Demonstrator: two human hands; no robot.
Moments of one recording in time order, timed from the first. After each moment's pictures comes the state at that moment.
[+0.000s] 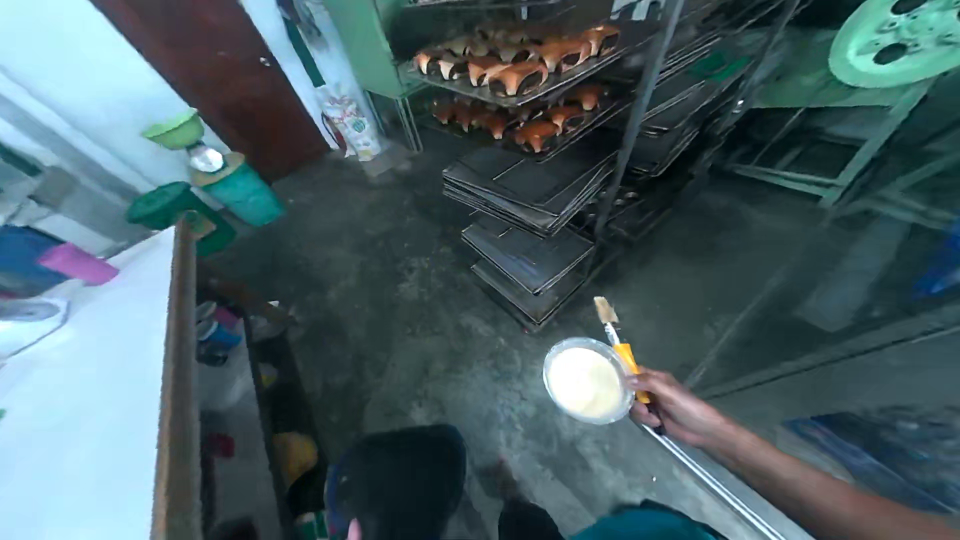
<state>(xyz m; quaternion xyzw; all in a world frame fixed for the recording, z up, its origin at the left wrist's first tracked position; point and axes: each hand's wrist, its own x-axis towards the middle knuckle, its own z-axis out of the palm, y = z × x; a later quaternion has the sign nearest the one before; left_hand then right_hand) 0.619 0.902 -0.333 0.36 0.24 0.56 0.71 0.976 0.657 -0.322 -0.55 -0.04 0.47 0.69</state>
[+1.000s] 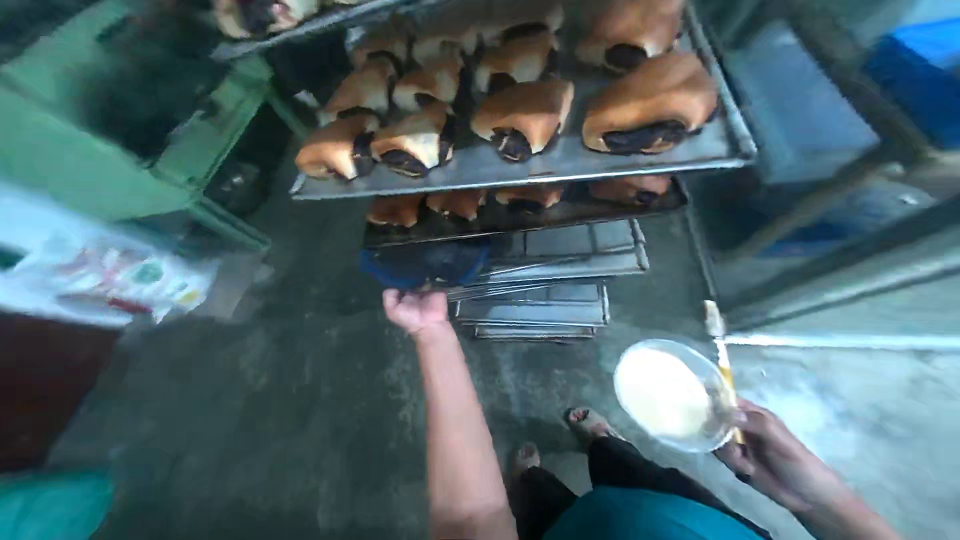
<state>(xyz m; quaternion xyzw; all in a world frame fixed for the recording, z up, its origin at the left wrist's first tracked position) 1.299 1.361 -0.246 0.20 0.14 0.18 0.95 1.013 1.042 -0.328 -0.46 0.20 0.06 0.87</state>
